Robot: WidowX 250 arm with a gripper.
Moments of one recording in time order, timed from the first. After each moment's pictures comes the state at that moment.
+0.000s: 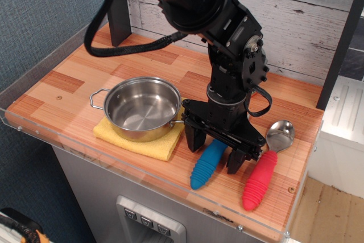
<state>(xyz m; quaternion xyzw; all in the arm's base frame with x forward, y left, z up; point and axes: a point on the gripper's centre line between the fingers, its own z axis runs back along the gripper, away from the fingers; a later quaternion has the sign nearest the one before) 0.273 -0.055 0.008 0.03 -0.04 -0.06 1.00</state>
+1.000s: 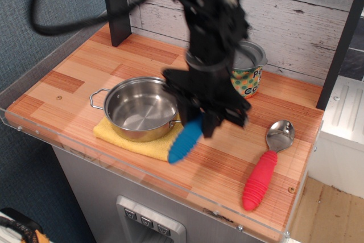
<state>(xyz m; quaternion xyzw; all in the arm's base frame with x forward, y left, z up) 0.267 -0.030 0.066 0.02 -0.08 -0.04 1.00</state>
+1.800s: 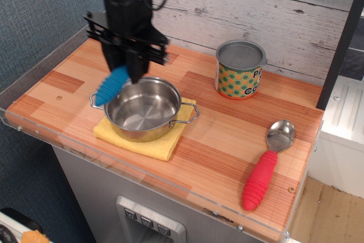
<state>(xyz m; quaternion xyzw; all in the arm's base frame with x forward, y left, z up) 0.270 0.076 0.096 0.04 -0.04 0.00 1.00</state>
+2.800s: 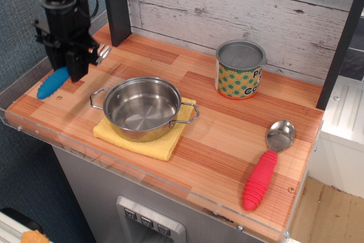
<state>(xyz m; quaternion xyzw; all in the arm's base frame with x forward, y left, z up) 0.276 0.175 0.048 0.06 0.00 0.00 1.00</state>
